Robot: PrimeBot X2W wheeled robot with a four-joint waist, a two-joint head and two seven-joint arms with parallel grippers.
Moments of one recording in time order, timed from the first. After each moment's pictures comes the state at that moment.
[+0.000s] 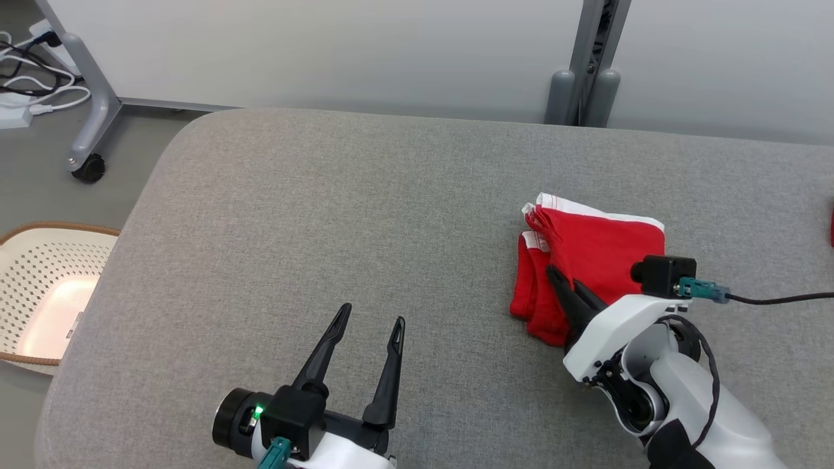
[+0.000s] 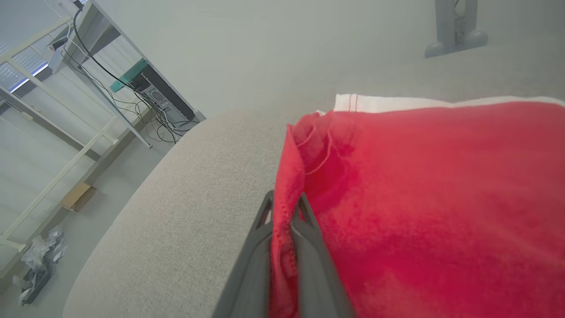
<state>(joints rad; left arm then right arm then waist) -0.04 0.05 -0.45 0.08 -0.22 0.10 -0.26 -0.54 -0.11 0.53 0.75 0.83 0.13 -0.09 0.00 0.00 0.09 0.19</state>
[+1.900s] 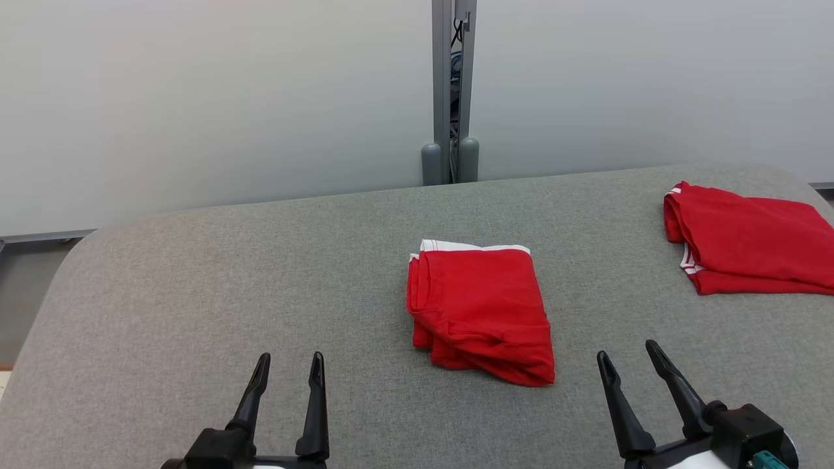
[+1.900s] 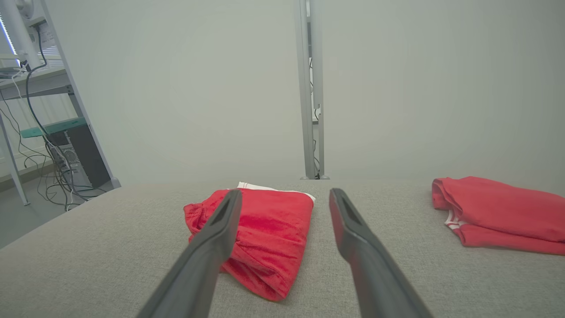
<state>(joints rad) 0.10 0.05 -0.28 0.07 -0.29 0.14 -0.26 0.07 -0.07 0.17 0.12 0.20 0.13 -0.26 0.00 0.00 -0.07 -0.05</state>
